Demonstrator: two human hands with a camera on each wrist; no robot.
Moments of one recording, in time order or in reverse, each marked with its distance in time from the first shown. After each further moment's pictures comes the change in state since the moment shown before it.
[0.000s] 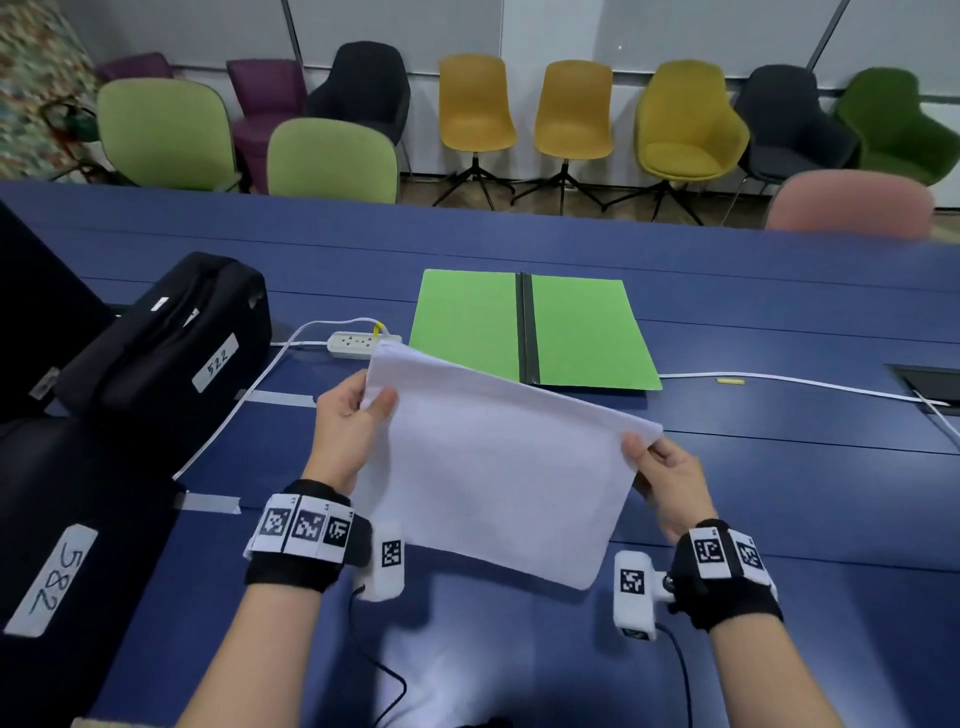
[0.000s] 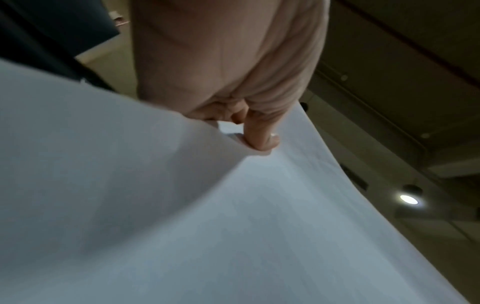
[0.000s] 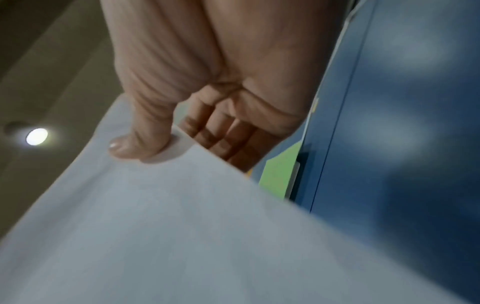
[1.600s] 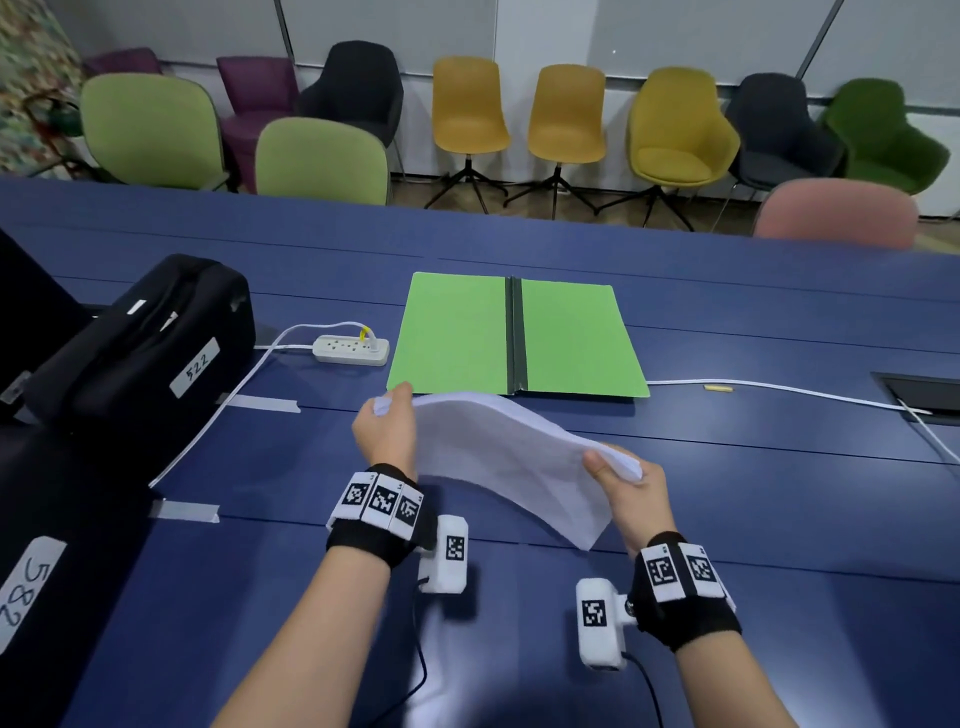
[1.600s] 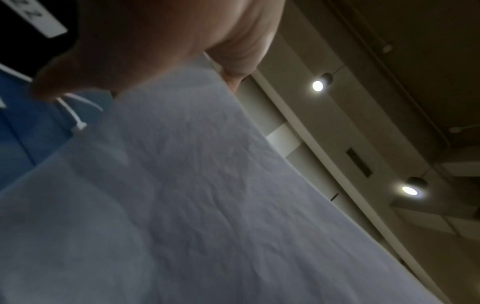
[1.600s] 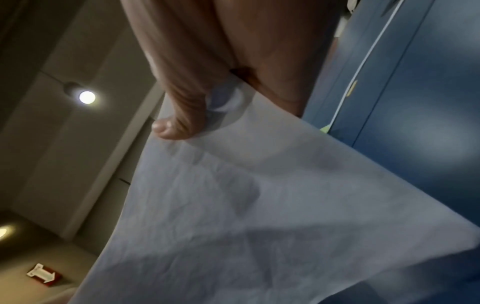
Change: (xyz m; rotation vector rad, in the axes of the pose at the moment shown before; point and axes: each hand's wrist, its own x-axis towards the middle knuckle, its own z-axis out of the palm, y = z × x) left_hand 0.035 -0.037 0.076 -0.194 0.487 -0.292; right_hand -0.001 0.007 0.019 -0.147 0.100 -0.094
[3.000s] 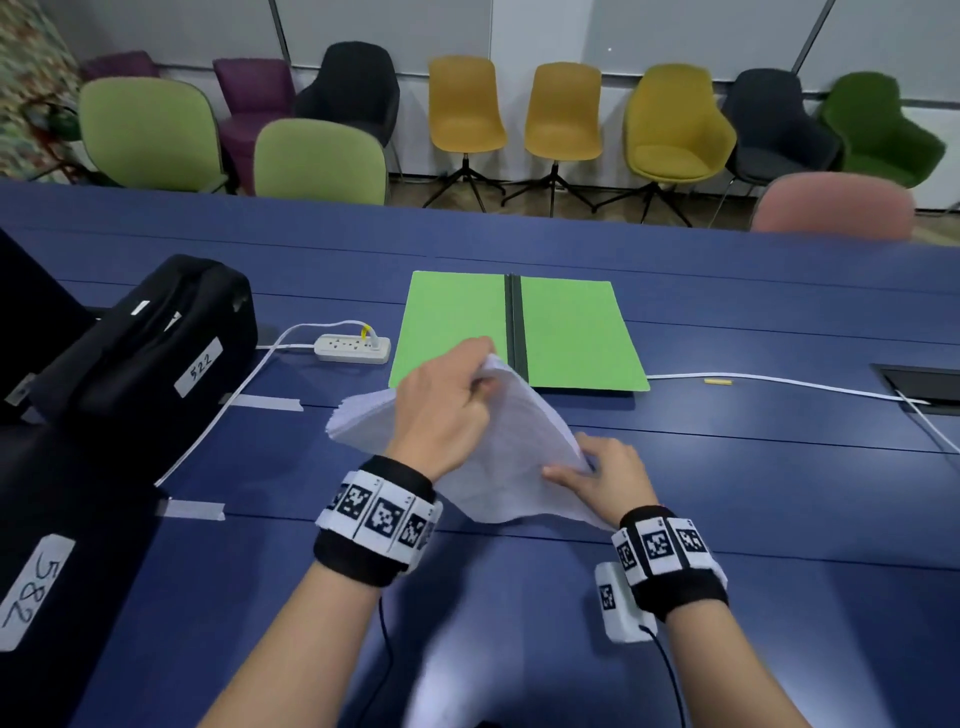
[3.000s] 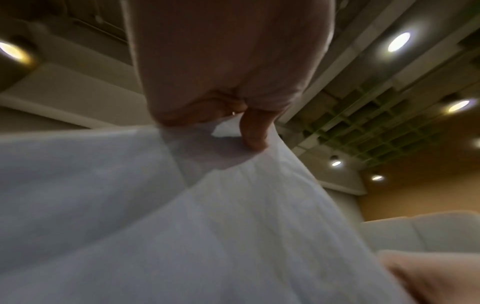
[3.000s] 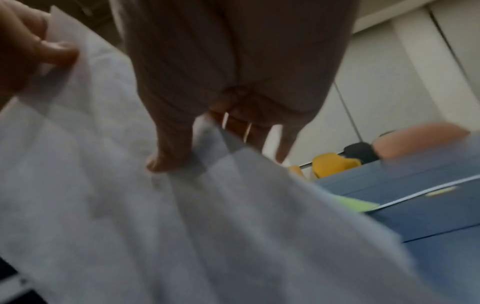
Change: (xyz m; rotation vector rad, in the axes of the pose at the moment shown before) left_hand -0.082 0.069 -0.009 0.914 -0.468 1.014; right_hand -0.002 -0.026 0.016 -0.940 -0.223 -0.095
